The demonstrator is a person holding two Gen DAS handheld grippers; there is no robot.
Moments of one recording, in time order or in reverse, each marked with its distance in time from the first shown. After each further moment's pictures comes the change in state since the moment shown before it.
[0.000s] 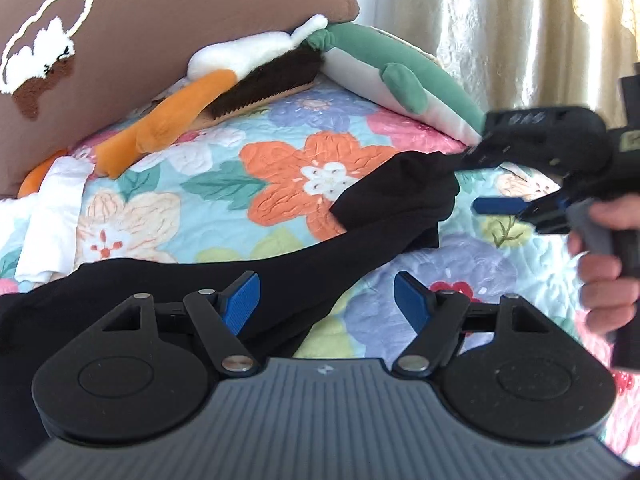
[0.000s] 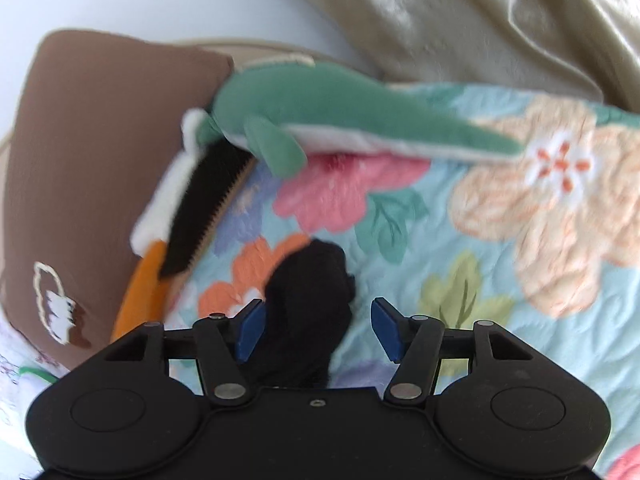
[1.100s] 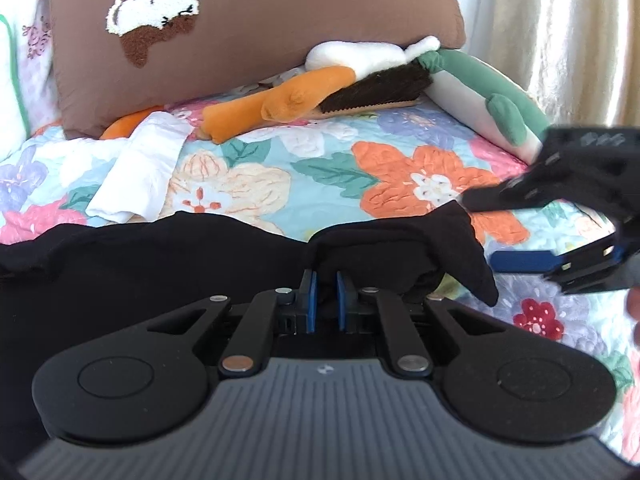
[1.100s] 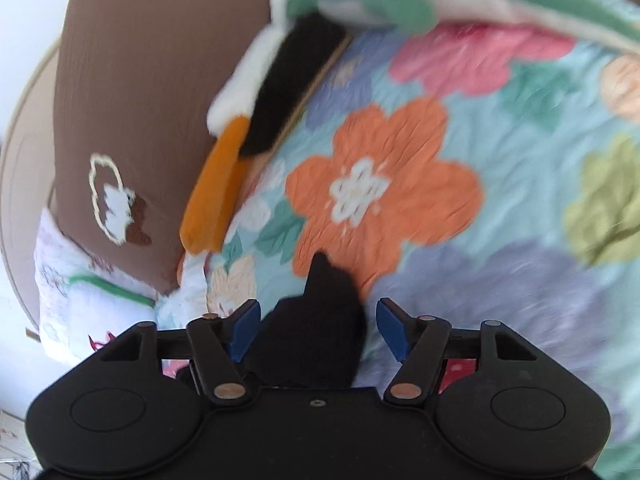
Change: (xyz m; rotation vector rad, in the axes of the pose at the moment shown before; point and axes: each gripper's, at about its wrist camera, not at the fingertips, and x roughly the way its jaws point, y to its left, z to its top) left arm -0.008 0.051 -0.029 -0.229 -0.082 0.169; right arm 0.037 0.051 -0.039 -0.094 0.280 0.196
